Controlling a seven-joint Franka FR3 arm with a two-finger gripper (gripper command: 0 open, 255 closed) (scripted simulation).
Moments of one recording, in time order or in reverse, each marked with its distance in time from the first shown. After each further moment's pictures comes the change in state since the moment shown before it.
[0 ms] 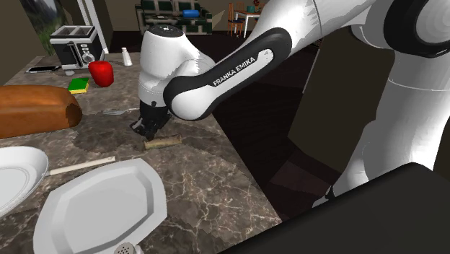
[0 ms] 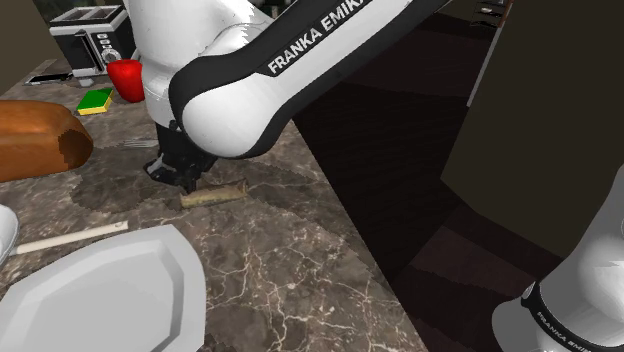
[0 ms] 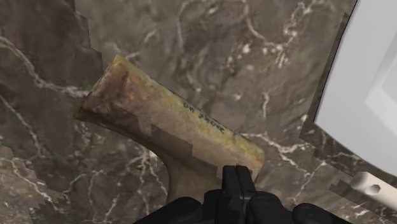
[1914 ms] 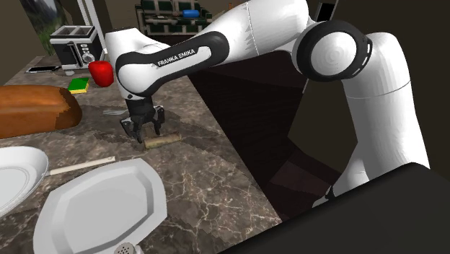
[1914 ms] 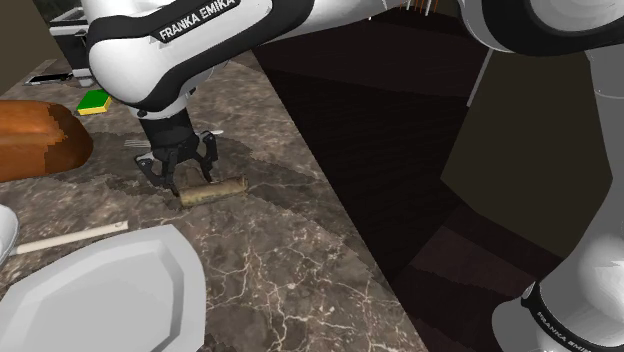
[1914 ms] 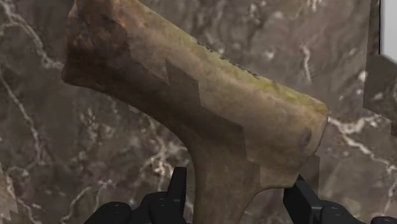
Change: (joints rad) arm 0.021 0.397 -0.034 0.605 0.058 -0.572 -0.005
